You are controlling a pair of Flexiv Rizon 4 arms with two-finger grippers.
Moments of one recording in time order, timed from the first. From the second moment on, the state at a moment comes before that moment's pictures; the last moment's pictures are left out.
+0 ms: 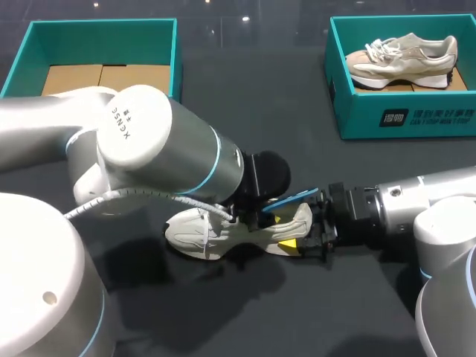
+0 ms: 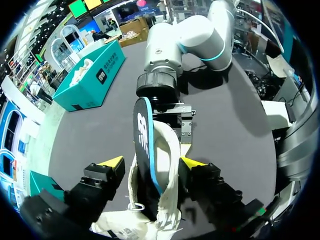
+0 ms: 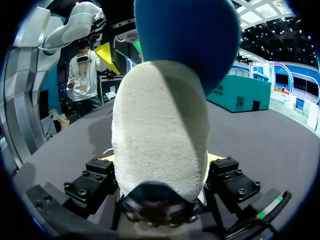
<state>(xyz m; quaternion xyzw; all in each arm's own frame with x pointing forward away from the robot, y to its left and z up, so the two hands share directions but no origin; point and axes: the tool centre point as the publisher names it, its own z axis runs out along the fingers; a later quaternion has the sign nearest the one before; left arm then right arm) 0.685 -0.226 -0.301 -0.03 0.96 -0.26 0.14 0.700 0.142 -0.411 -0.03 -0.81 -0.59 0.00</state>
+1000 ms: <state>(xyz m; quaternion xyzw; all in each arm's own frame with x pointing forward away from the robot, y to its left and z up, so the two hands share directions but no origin) 0.692 -0.243 -0.323 -0.06 0.92 -0.33 0.22 0.700 0.142 -0.411 -0.03 -0.81 -0.59 0.00</state>
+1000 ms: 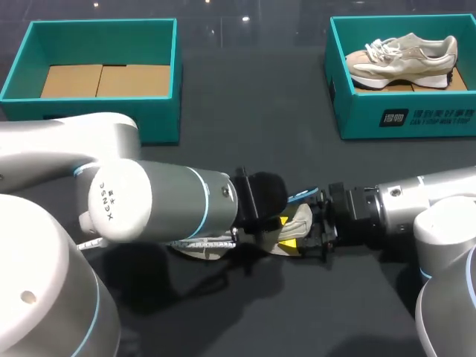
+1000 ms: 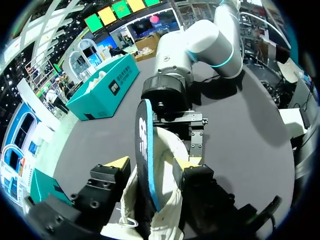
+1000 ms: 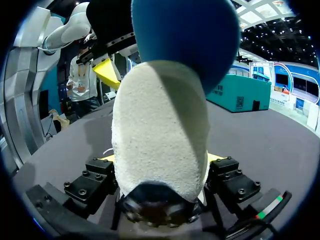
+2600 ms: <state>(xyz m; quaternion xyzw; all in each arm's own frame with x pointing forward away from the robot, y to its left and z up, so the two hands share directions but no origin) 0.725 -0.265 -0.277 -0.13 0.92 -0.36 0.08 0.700 0.142 -0.411 -0.03 -0.81 -0.59 0.00</state>
